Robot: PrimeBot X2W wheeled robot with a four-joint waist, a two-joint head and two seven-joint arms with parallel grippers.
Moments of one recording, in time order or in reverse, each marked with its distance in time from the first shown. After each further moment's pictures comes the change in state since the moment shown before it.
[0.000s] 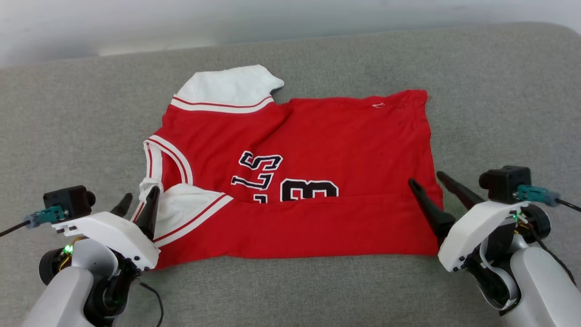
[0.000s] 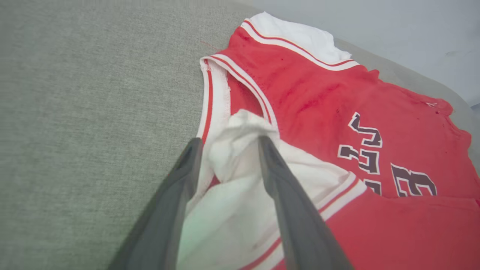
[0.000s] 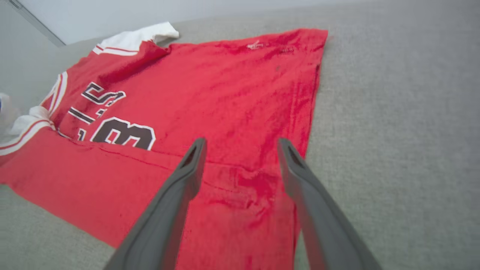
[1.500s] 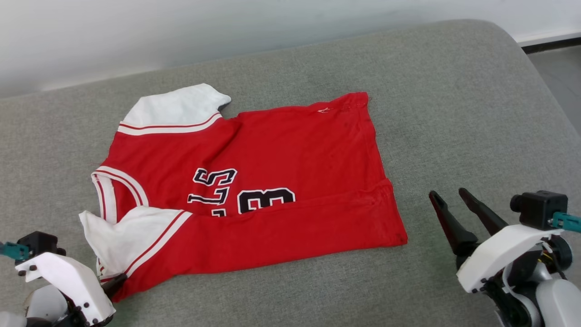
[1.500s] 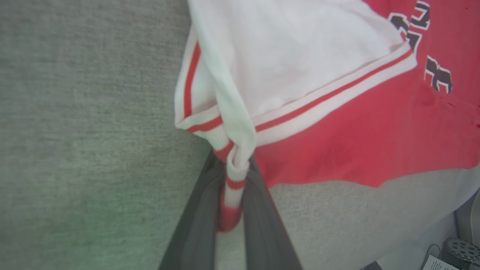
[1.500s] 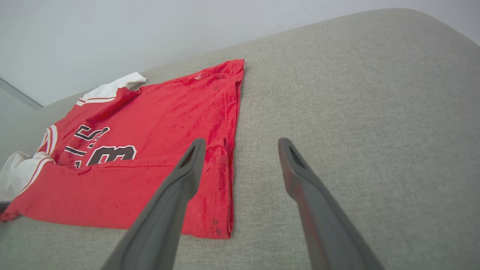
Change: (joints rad) left arm 0.226 0.213 0.052 -0.142 -0.287 0.083 0.510; right arm 0.172 0.057 -0.155 -0.192 0.004 0.000 0.024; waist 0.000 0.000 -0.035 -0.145
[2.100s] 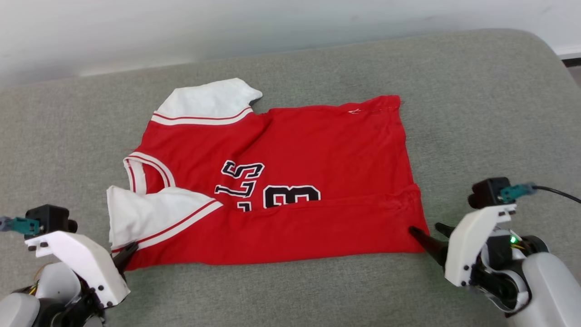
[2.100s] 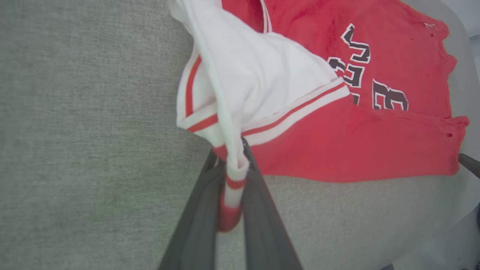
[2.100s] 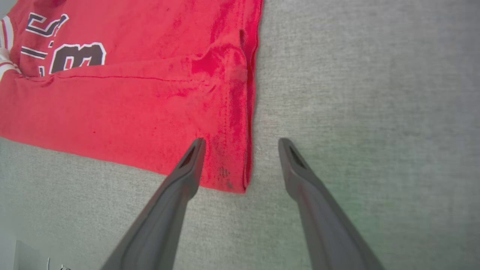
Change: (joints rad) left arm -0.042 -0.006 0.002 -0.142 0.087 0.024 -0.093; right arm -0.137 -0.042 0.075 0.211 0.078 0.000 0.418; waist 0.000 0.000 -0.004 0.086
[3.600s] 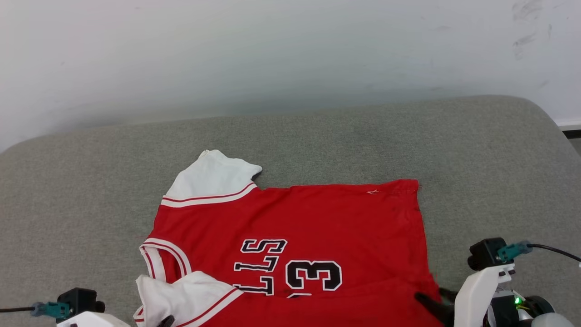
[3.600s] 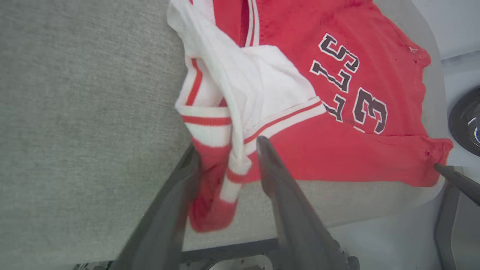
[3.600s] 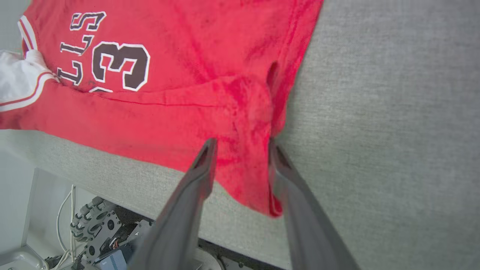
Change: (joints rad) left arm 0.266 -0.095 -0.024 -0.009 -0.050 -0.009 -0.107; right arm 0.231 -0.052 0.027 -0.117 0.040 0.000 0.077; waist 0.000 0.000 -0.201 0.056
